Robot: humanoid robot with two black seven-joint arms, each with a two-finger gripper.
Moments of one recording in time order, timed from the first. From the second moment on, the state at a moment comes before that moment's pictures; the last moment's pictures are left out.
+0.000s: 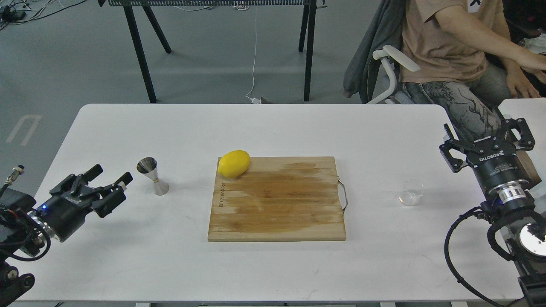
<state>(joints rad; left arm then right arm) -0.17 0.78 -0.68 -1.08 1.72 0.49 -0.49 0.14 -0.37 1.41 1.06 0.13 0.49 0.01</state>
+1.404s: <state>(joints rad) -0.35 0.36 -0.63 -0.65 1.77 0.49 -0.49 0.14 -0.37 1.42 1.06 0.13 0.49 0.01</state>
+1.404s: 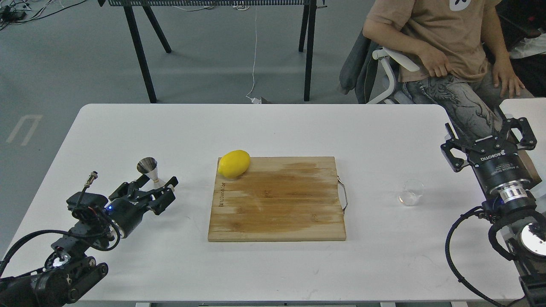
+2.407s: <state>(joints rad) -0.44 0.26 -0.62 -0.44 1.77 0.49 -0.49 0.13 -0.38 1.42 1.06 0.13 0.49 0.01</state>
